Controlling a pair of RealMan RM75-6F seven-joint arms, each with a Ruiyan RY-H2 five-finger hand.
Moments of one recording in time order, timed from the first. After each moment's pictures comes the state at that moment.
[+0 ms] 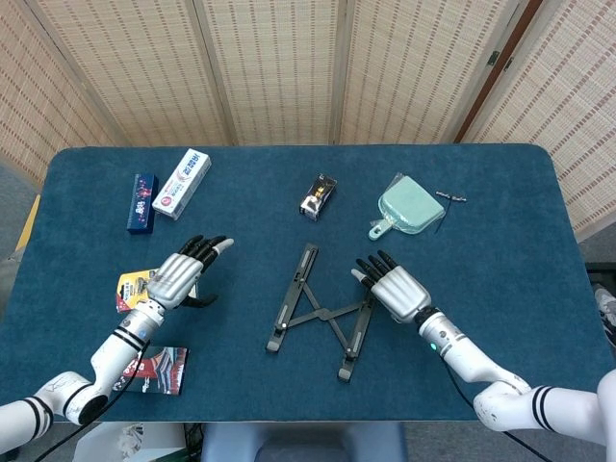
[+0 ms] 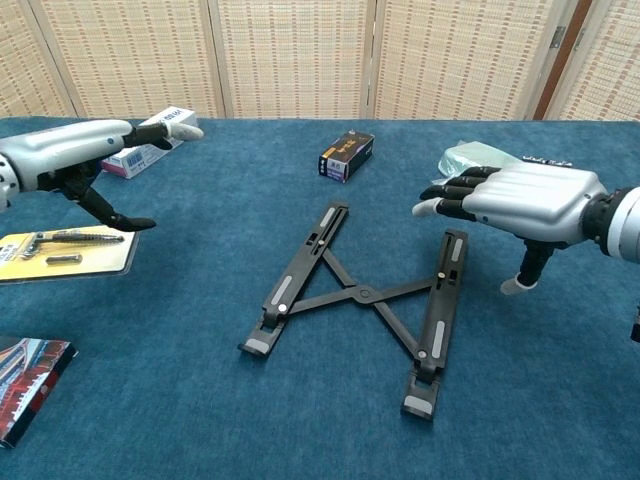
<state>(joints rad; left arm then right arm) -0.67 -1.45 -0.15 -1.32 1.45 0.95 -0.12 0.75 -1.43 -0.03 -1.44 -1.27 0.93 -0.55</state>
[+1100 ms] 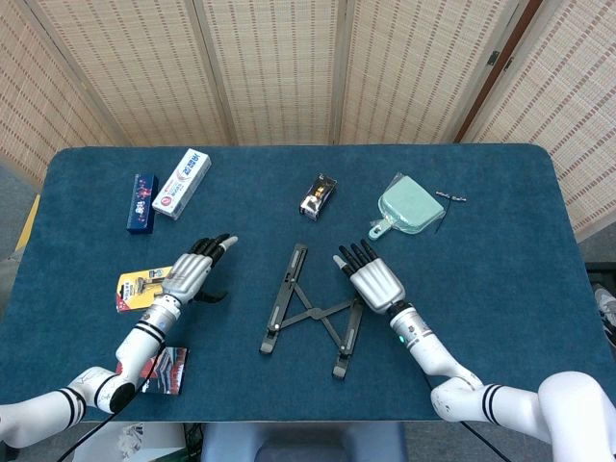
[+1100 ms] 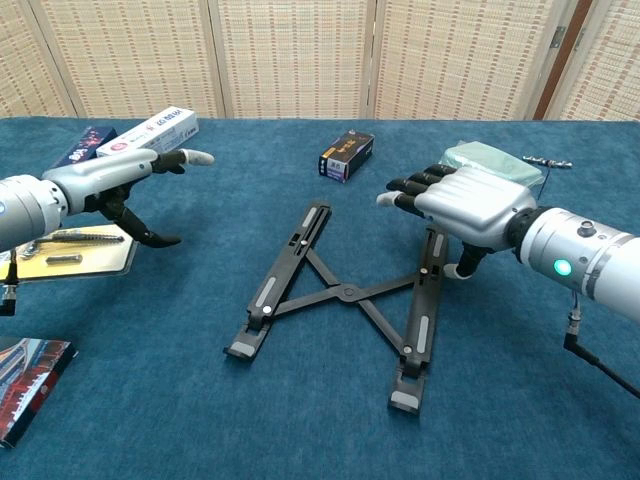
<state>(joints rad) -0.71 -1.59 -0.17 -1.19 1.29 0.87 -0.13 0.75 -1.71 0.07 -1.18 -1.25 0.97 -0.60</state>
